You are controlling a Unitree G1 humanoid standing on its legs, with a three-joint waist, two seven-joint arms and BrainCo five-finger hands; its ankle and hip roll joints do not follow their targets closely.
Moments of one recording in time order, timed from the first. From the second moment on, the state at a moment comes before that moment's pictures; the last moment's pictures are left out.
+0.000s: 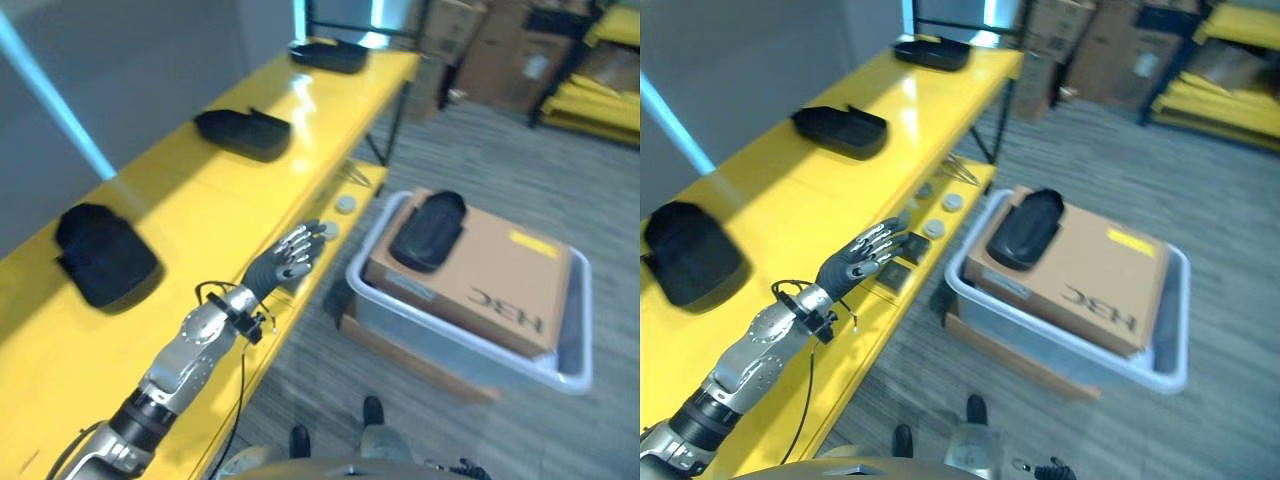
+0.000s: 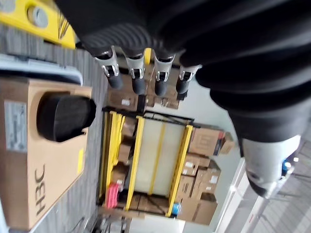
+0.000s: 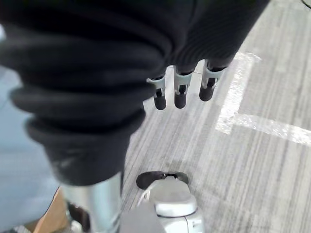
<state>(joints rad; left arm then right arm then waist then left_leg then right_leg) -0.17 0.44 -0.44 -0.12 -0.65 -0.03 -0.21 0.07 -0.31 0.14 1.11 0.15 0.01 -0.15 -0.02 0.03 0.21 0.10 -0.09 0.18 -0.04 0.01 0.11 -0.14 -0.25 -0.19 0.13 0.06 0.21</state>
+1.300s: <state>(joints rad) 0.12 0.25 -0.28 1.16 -0.07 -0.10 0.17 -0.34 -0.57 -0.18 0.18 0.38 -0.10 -0.57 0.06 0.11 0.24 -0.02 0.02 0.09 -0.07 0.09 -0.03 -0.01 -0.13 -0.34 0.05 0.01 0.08</state>
